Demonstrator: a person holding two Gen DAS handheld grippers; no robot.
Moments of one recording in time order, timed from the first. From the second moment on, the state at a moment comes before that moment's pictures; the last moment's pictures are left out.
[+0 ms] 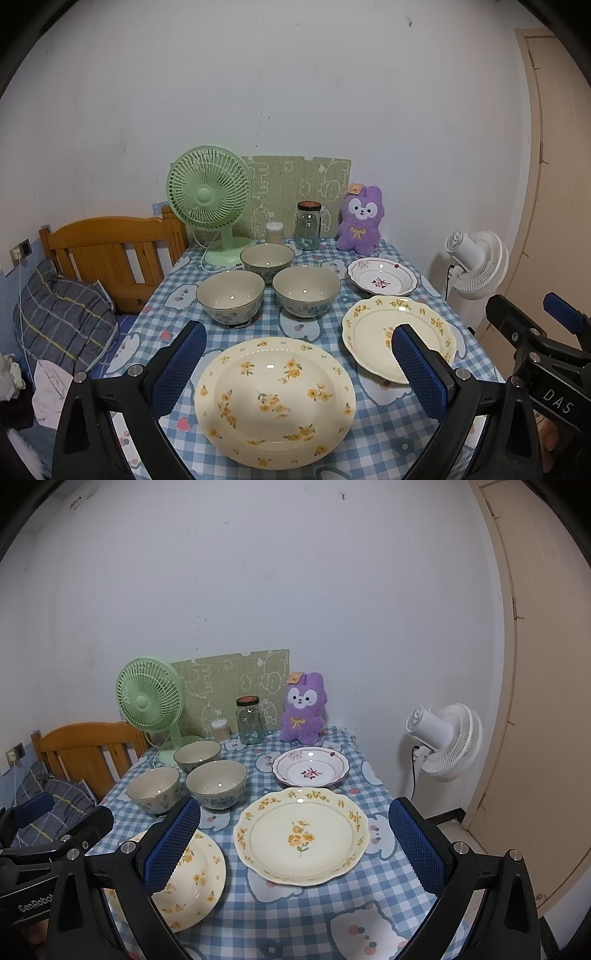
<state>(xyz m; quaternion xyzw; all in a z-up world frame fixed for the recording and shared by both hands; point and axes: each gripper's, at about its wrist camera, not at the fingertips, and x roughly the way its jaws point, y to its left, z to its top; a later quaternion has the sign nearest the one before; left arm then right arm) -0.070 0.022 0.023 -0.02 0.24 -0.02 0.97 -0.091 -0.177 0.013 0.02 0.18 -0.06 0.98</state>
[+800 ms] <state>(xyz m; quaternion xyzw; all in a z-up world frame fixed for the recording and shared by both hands) -0.065 0.021 0.023 -0.01 0.24 -0.01 0.97 -0.082 -0.180 0.016 0.01 0.18 -0.04 0.98</state>
